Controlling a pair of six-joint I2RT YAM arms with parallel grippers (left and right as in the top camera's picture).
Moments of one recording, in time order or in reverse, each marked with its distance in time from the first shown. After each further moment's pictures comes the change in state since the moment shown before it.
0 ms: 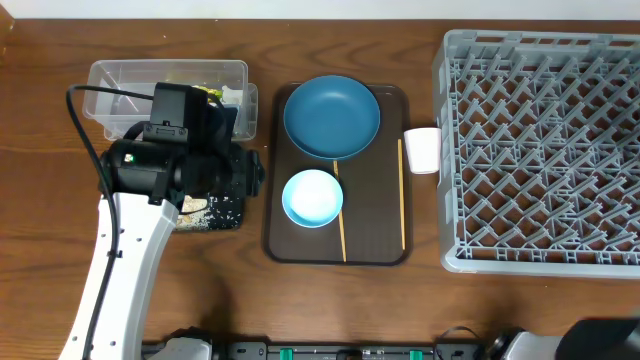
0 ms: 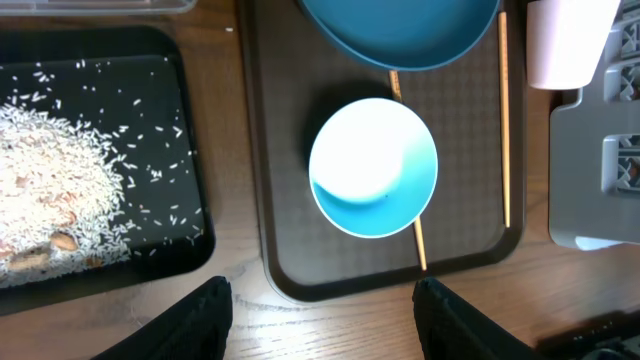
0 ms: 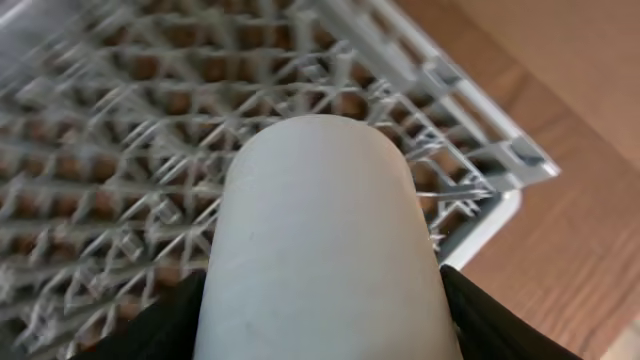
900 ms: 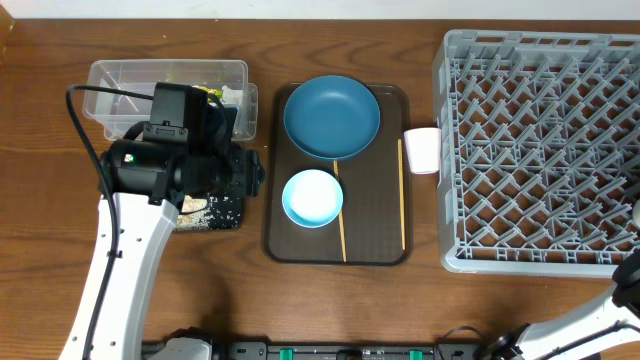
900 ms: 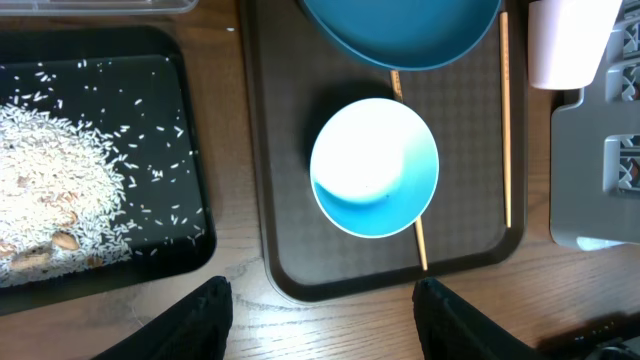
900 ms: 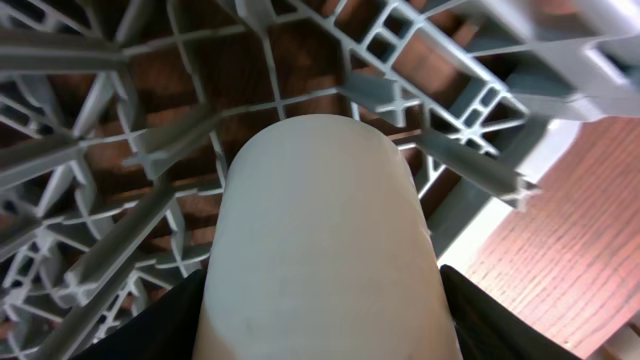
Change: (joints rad) left arm 0.000 0.000 0.000 0.000 -0.003 0.000; right arm -0.156 0.449 0.082 -0.066 0.003 0.062
